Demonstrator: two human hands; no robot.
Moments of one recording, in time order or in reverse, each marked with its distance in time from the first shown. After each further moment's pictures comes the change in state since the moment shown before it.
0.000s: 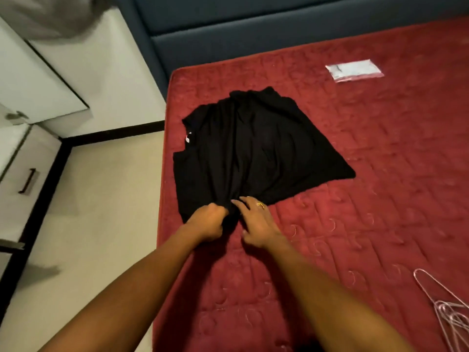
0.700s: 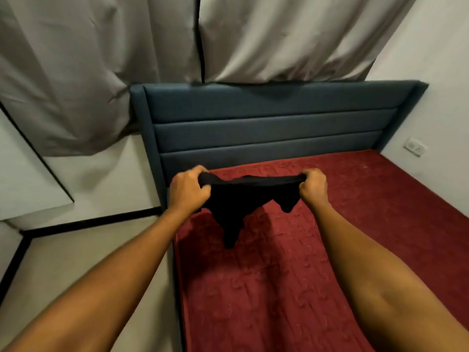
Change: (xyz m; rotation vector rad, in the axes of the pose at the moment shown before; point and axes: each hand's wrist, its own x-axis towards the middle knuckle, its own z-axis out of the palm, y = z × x) left_hand -0.018 -0.175 -0.451 -0.563 0.930 0.080; right_hand 0.195 -0.133 -0.482 0.033 0.627 0.651
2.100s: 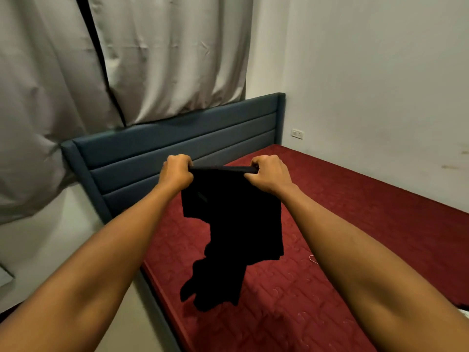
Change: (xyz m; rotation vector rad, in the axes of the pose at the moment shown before) left_hand -0.156 0.217 -0.125 0.172 -0.294 0.311; right_hand -0.349 -0.015 -0.257 -0.107 0.176 -0.108
